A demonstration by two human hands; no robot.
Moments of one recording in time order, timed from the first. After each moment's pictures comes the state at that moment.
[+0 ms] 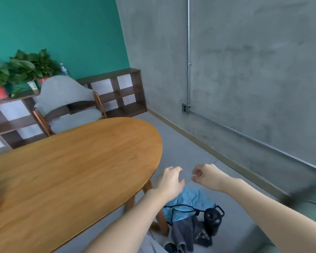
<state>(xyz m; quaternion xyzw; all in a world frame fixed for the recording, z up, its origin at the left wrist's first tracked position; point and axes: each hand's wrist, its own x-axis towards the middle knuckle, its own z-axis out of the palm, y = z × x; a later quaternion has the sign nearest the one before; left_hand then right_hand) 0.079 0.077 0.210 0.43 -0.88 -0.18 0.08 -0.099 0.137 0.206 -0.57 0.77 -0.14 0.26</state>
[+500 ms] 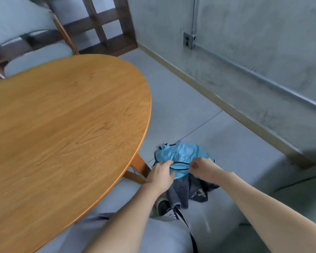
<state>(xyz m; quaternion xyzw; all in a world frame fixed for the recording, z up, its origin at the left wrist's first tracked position) 0.064 0.018 0.015 0.49 -0.81 -0.31 -0.03 -0.126 0.073 -0.007 -0.49 0.77 -0.06 0.40</state>
